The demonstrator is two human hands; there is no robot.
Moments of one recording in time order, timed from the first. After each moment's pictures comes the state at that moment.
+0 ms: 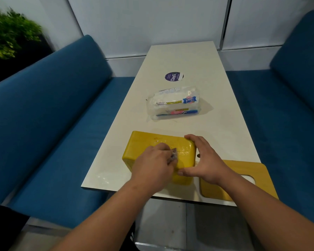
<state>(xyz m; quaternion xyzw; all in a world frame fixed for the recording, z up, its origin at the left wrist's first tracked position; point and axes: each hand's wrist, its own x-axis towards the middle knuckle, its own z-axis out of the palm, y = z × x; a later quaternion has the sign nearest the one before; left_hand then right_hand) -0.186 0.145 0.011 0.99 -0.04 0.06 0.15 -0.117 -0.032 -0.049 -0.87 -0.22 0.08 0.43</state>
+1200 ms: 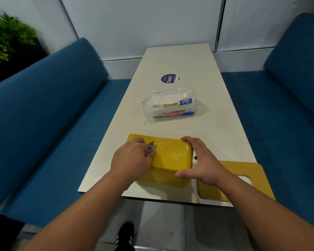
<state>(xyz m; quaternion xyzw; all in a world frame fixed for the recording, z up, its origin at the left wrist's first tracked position) -0.165 0.194 0.010 0.99 0.01 0.08 0.10 -0.119 -0.034 -0.045 -0.87 -0.22 0.10 0.42</state>
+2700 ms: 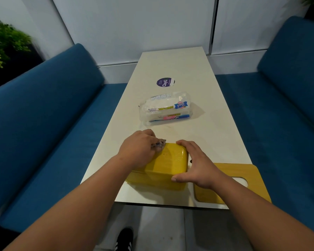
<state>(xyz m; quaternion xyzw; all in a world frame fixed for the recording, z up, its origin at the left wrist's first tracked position) -0.118 0.182 0.026 0.99 -0.10 0.00 0.07 -0.119 -0.034 -0.042 -0.88 -0.22 0.11 0.41</state>
